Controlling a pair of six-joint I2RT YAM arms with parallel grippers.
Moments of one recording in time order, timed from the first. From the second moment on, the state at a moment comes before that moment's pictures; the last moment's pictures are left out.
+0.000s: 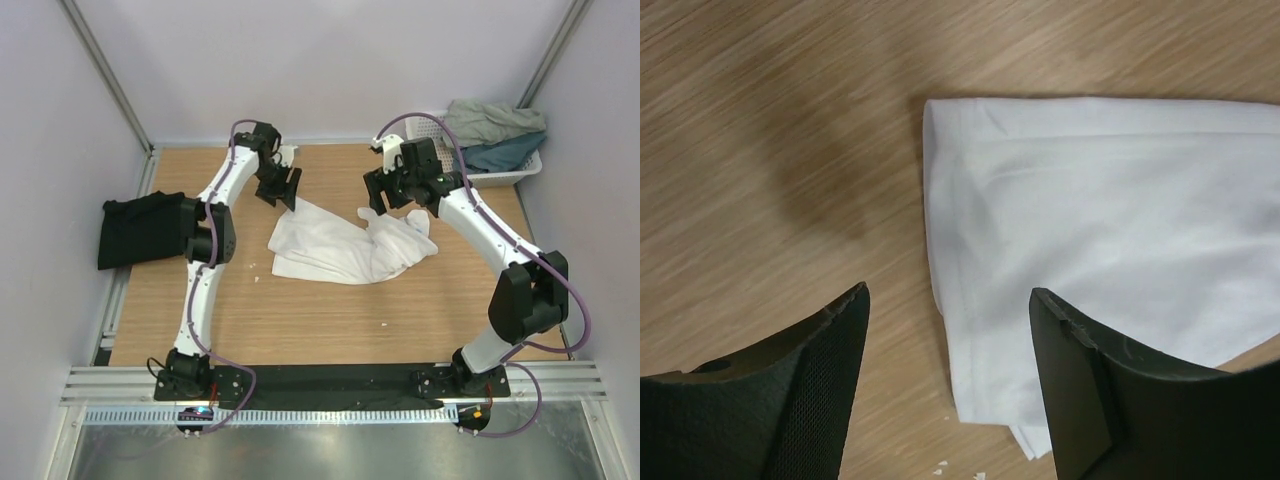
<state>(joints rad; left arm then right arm) -0.27 2.50 2.37 -1.15 0.34 0.11 0.35 1.60 1.38 -0.51 -0.14 -0.16</state>
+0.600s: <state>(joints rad) -0.27 2.66 2.55 -1.07 0.35 0.13 0.35 1.60 1.37 -0.49 -0.11 -0.18</state>
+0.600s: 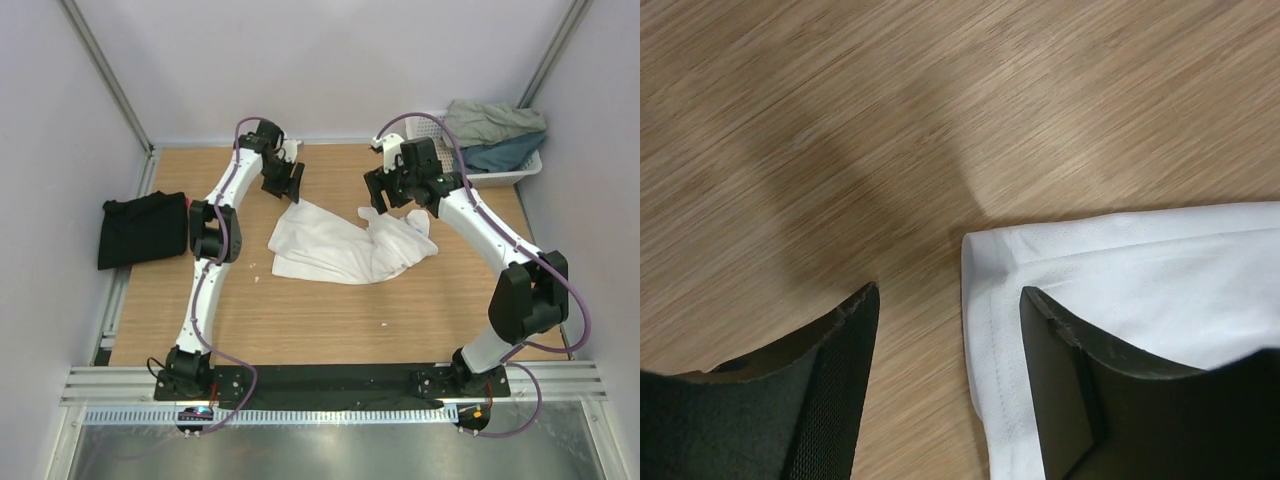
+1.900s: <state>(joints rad) -0.34 1.62 2.15 -1.26 0.39 0.24 0.30 1.40 1.19 -0.45 -0.04 -0.21</state>
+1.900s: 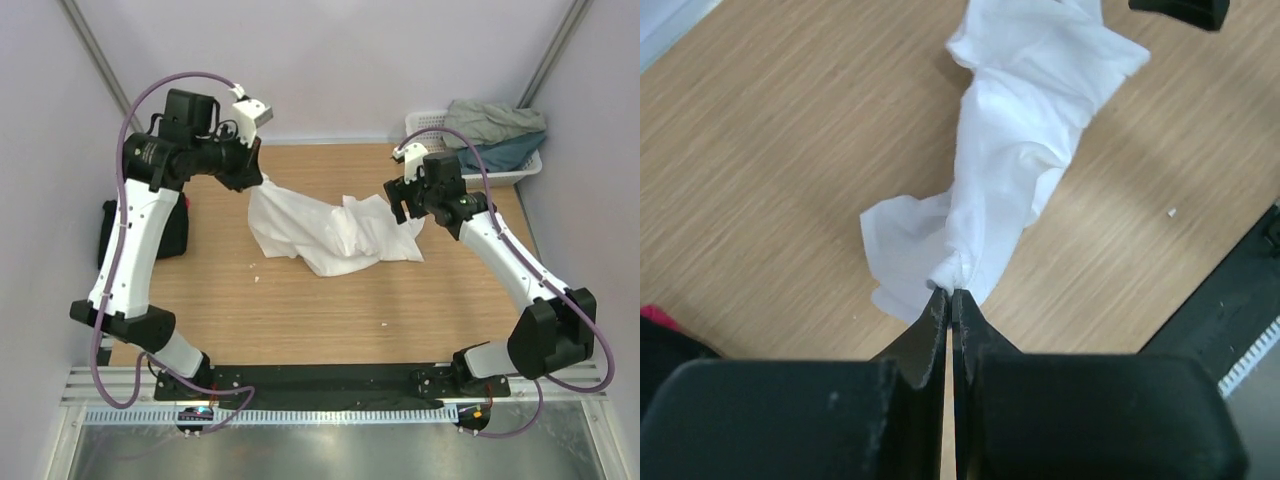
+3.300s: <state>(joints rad) -0.30 1.87 2.01 -1.23 0.20 0.10 0.29 2.31 1.92 -0.57 -0.09 -0.24</state>
